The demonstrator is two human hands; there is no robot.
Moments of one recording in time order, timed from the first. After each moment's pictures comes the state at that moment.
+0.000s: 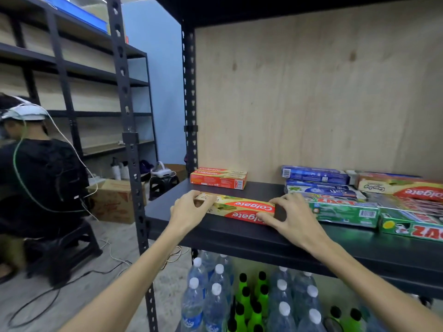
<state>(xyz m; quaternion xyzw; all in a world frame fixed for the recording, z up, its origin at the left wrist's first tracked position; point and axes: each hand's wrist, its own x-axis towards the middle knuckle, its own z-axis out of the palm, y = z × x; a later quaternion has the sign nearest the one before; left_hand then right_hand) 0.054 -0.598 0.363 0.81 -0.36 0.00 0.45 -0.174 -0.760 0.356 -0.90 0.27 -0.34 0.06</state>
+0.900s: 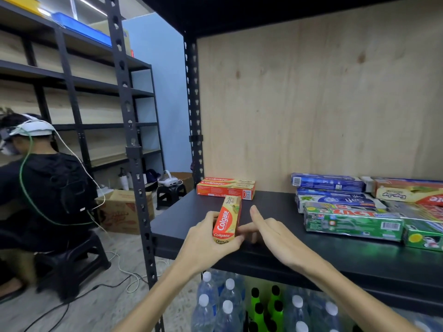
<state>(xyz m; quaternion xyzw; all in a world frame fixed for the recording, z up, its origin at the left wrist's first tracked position) 0.020 -0.573 0.355 0.76 -0.49 -0.03 0.43 -0.134 -0.706 0.372 -0.87 0.20 -0.22 0.39</state>
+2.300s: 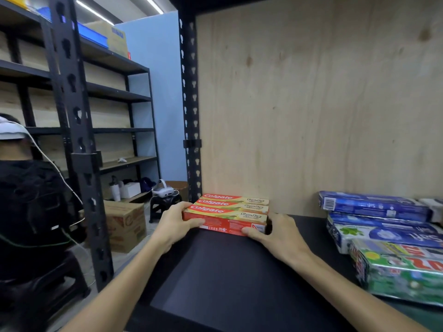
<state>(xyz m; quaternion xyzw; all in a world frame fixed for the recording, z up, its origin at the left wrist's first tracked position) 0.221 -0.688 0.368 0.79 -0.38 -0.06 0.48 0.002 -0.847 0.350 -0.86 0.28 -0.34 0.27</state>
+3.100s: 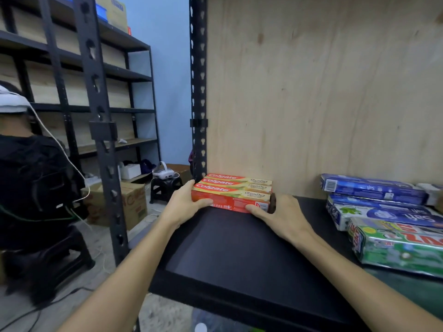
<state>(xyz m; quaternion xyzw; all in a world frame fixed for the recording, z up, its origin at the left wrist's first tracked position) 0.208 -0.680 0.361 0.79 -0.41 -0.04 0.46 -0.004 -0.834 0.348 -0.85 0.31 -0.34 0.24</state>
